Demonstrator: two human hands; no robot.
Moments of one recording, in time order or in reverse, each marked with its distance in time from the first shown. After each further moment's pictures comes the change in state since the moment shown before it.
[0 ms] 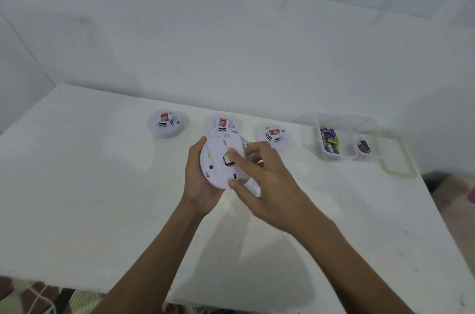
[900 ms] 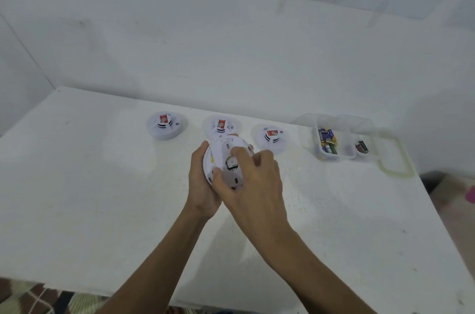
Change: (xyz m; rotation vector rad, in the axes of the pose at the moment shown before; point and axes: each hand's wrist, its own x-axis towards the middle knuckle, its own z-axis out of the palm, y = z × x) left_hand -0.010 -0.012 0.015 0.248 0.122 0.182; right_hand 0.008 -0.044 0.025 -0.104 0.265 0.383
